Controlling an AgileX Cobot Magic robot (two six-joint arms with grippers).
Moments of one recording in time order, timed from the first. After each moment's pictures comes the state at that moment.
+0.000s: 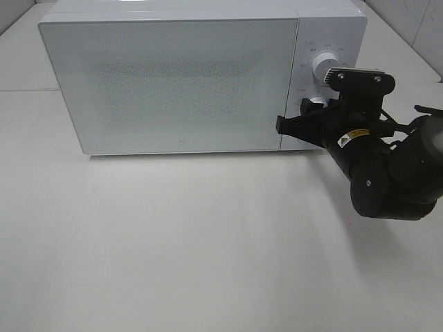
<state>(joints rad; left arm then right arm) 0.00 0.00 -0.50 0.00 1.04 -0.04 0.48 2.03 -0.68 0.48 -1.19 -0.05</state>
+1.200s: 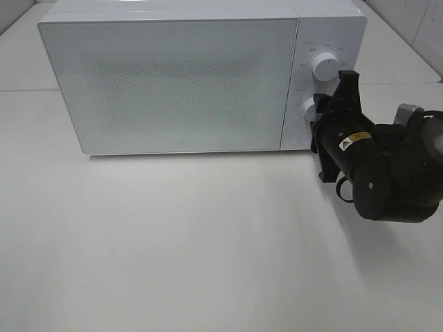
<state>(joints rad) 0.00 0.00 -0.50 0.00 1.04 -0.04 0.47 2.03 -0.67 0.47 -1.17 1.46</state>
